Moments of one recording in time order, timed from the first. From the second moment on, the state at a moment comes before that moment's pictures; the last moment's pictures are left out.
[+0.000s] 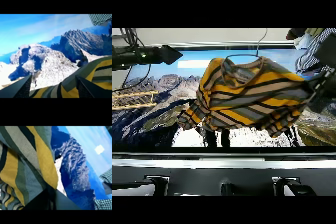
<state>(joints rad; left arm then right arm) -0.03 -1.48 1.79 0.76 -1.09 -1.13 -0.09 -0.87 1.49 -1.26 1.40 0.53</state>
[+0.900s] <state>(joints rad) -0.02 -1.45 1.79 0.76 -1.16 -1.17 -0.09 -0.83 1.54 -2.00 1.22 1.74</state>
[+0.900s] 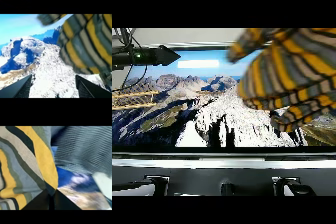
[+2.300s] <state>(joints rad) -0.02 -1.45 1.79 0.76 -1.16 -1.17 -0.25 -0.97 1.81 -2.57 1.42 2.21</state>
